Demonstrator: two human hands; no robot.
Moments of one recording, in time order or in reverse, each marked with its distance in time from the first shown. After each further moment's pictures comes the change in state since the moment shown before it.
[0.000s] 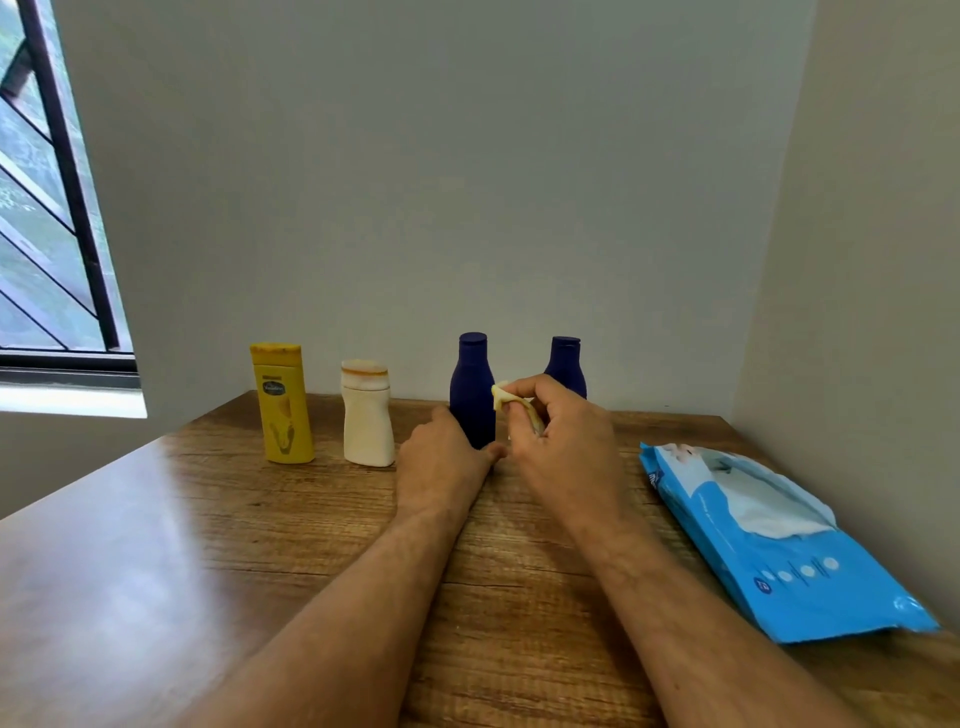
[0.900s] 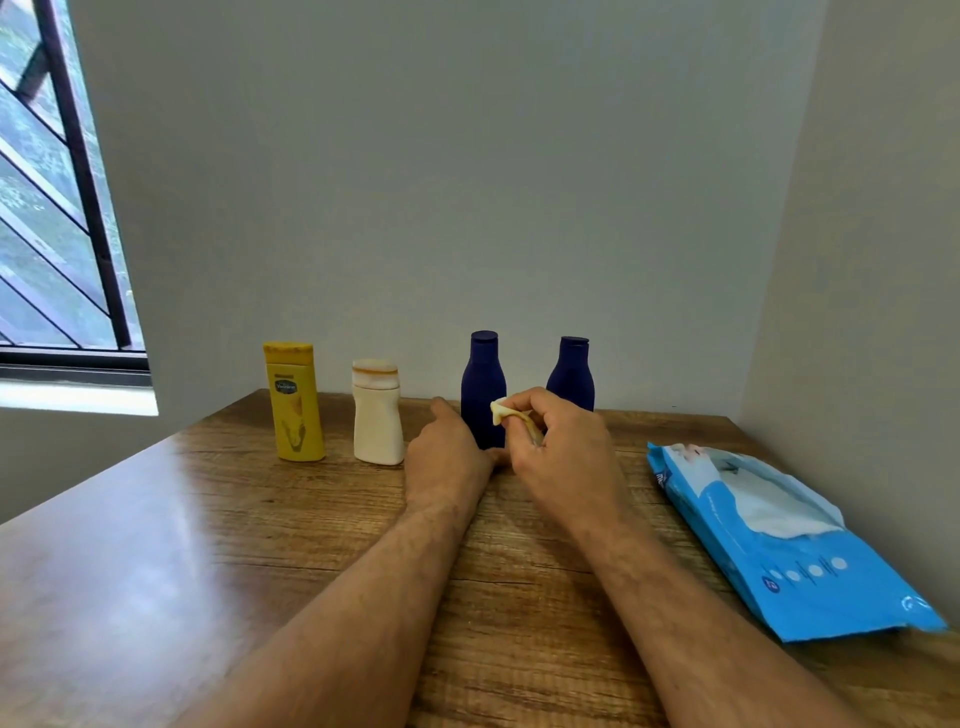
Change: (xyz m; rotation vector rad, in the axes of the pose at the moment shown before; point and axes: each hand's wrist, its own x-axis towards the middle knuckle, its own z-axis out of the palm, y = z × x) left_hand 0.000 0.001 -0.004 -0.047 -0.036 -0.037; right_hand -0.003 0.000 0.005 -0.050 -0.087 0.020
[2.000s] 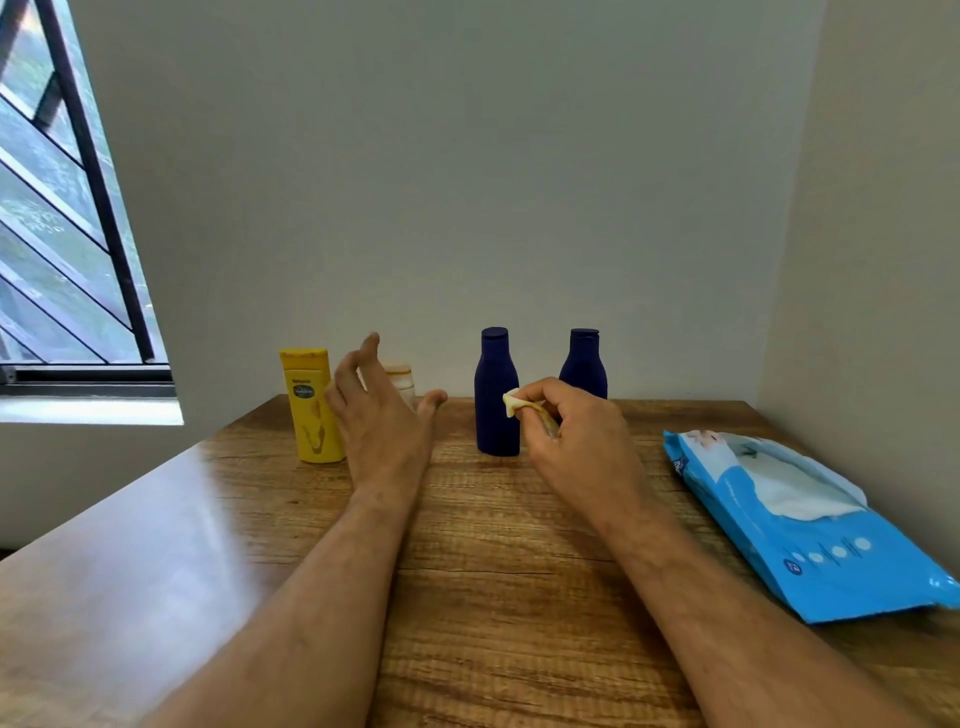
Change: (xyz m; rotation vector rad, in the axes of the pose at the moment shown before) left_hand 0.019 -0.040 -0.048 -0.088 0.496 0.171; right_hand -0.001 -0.002 -0.004 0.029 -0.014 -0.020
